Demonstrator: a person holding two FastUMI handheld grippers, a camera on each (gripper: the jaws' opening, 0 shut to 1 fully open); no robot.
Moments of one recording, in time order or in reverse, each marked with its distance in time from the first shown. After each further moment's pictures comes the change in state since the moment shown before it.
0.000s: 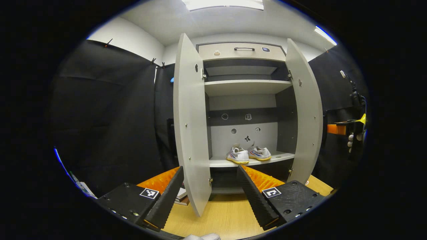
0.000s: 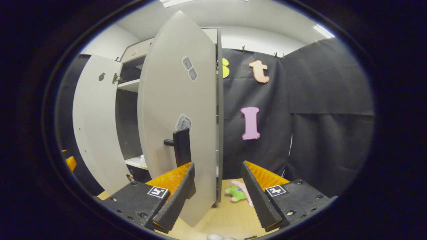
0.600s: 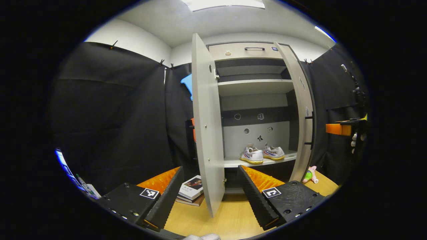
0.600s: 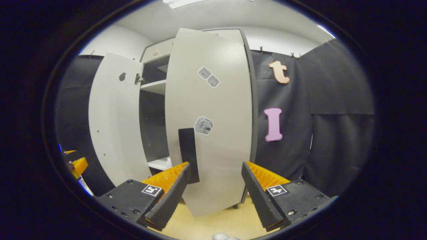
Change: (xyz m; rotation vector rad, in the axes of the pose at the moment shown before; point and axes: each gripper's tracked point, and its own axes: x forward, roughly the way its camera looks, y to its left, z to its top) left arm 0.006 0.049 0.003 0.024 -0.004 0.101; right arm -0.016 0.067 -0.001 -0.006 -0.005 0.142
